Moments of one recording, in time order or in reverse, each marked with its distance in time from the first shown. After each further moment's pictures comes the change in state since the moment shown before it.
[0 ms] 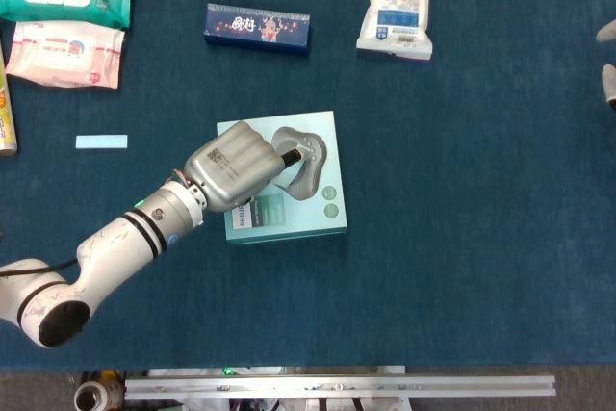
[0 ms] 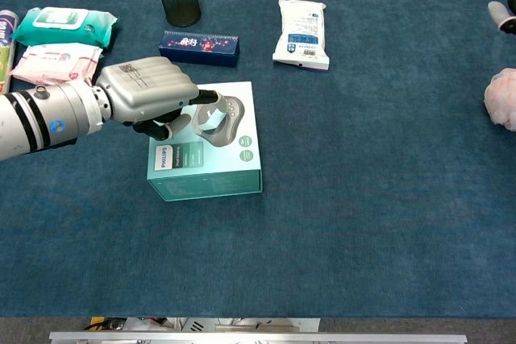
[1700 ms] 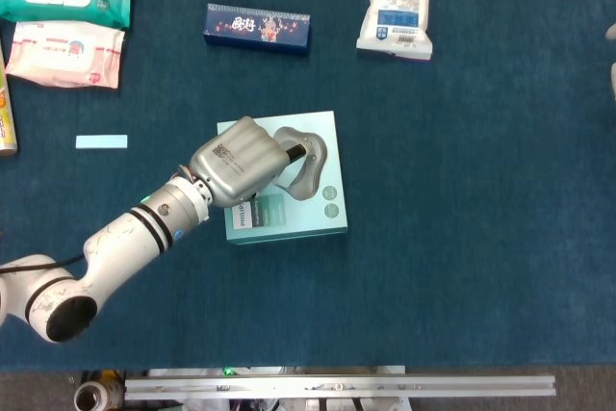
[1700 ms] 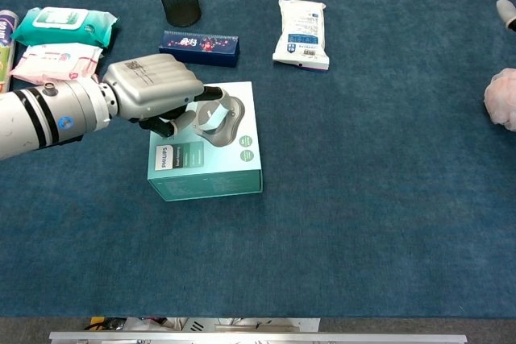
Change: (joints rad) left arm -0.018 -0.017 -0.002 0.013 -0.022 0.013 0.002; right arm -0.009 0.007 0.007 0.015 0.004 0.001 0.019
